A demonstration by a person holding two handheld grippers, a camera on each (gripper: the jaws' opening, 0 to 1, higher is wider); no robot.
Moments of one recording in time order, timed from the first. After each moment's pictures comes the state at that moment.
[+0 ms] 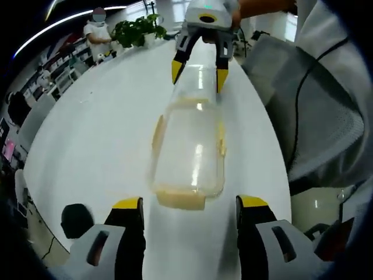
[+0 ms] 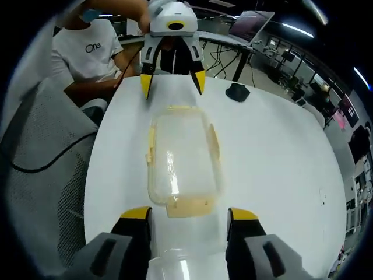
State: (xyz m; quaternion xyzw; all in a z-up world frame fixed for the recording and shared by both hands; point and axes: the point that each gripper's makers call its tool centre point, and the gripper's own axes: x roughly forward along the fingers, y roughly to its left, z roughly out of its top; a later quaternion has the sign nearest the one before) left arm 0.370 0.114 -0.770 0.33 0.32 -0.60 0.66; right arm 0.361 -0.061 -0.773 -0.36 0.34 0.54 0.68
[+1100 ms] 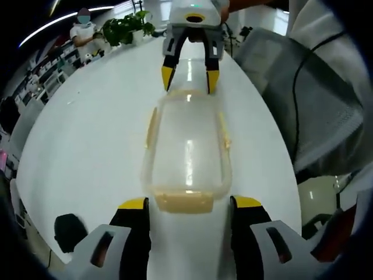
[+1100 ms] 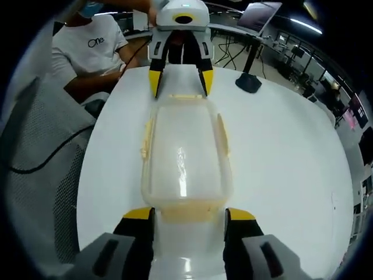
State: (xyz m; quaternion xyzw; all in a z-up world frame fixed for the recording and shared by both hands) left arm 0.374 0.108 -0.789 0.33 0.33 -0.63 0.62; right arm 0.367 -0.054 -0.795 -0.36 0.37 0.56 0.64
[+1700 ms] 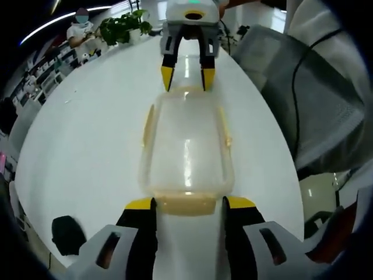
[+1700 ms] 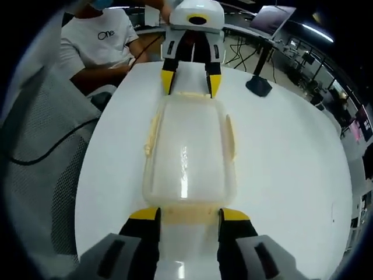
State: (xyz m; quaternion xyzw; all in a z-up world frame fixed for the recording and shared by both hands) left arm 0.376 0.108 -0.797 0.35 0.33 -0.63 0.61; right arm 0.364 -0.051 -0.799 -0.40 0.36 0.58 0.61
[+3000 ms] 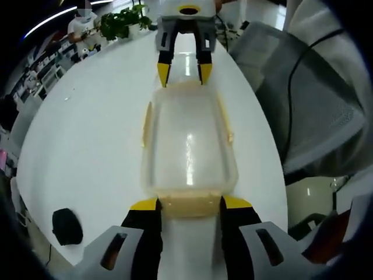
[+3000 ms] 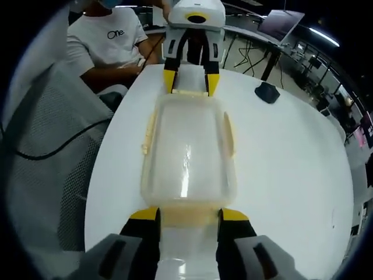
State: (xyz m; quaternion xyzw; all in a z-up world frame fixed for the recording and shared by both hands) left arm 0.352 0.111 -0.782 0.36 0.35 -0.61 0.61; right arm 0.348 -0.051 -0.784 -0.39 0.35 0.61 0.60
